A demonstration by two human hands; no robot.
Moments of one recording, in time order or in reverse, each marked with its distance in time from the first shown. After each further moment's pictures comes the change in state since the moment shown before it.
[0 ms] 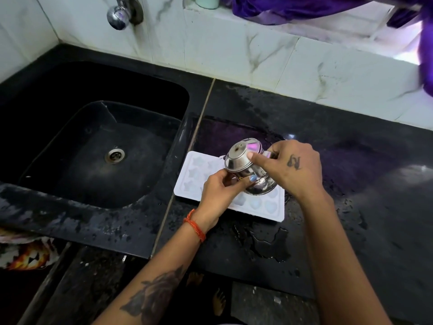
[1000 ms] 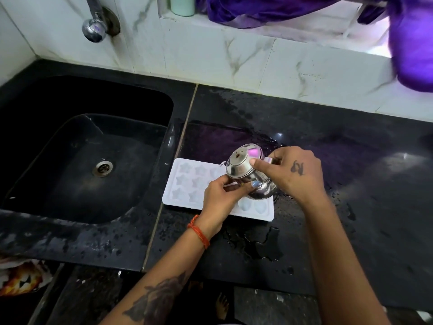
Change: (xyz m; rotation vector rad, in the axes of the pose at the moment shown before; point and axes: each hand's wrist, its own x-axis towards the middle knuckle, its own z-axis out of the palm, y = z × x) left_hand -0.004 0.007 0.025 0.031 -0.052 -0.038; right_hand -0.010 0.024 -0.013 0.061 0.002 0.109
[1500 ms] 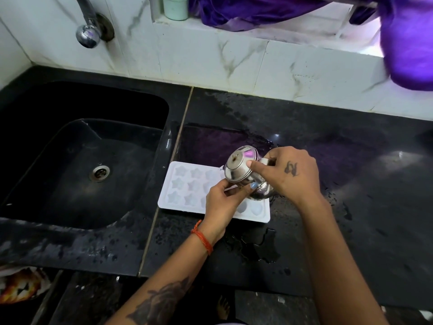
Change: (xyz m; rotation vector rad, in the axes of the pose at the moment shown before) left_hand -0.002 -0.004 0.016 -0.030 0.032 0.025; right_hand 0.003 0.003 -0.001 -0.075 0.015 -0.020
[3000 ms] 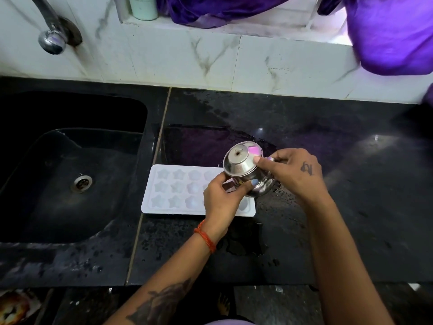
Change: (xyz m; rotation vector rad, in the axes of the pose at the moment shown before) left_hand -0.001 0.002 0.030 0.125 0.061 0.068; right_hand -0.010 0.046 -0.008 0.363 0.027 0.183
